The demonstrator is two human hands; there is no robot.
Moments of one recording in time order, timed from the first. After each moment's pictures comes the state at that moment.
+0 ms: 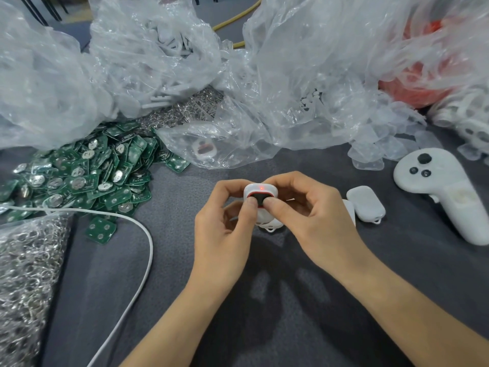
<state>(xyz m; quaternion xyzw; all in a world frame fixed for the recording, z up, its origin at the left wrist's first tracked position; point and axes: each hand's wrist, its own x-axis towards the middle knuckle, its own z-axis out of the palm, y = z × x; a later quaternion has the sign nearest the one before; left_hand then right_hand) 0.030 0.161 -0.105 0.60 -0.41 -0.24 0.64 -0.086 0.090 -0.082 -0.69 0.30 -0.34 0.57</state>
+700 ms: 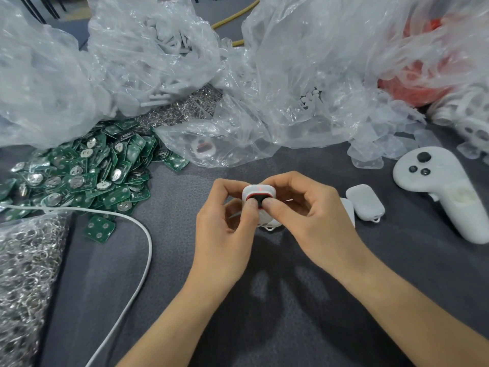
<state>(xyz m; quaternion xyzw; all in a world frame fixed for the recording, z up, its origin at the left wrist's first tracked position) 0.028 0.161 -0.103 0.62 -0.43 -0.22 0.62 -0.086 0.091 -0.081 -0.70 0.30 -0.32 0.56</state>
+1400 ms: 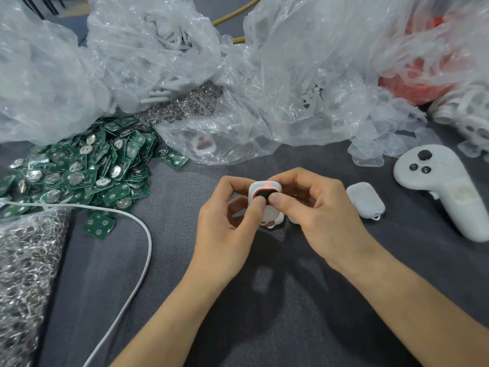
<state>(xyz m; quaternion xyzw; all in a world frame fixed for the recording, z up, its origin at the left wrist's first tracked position) 0.030 0.161 -0.103 0.59 -0.43 -0.28 0.62 -0.089 0.085 -0.082 -0.68 0.31 -0.32 0.59</state>
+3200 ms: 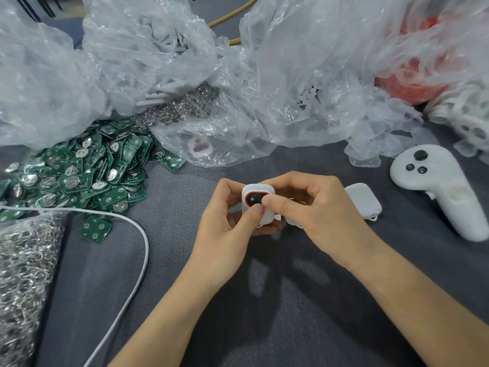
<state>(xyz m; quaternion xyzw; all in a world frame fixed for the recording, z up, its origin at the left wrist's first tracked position) 0.033 0.162 -0.102 0.52 -0.36 -0.43 0.64 -0.094 0.077 -0.078 -0.67 0.29 -0.29 0.62</state>
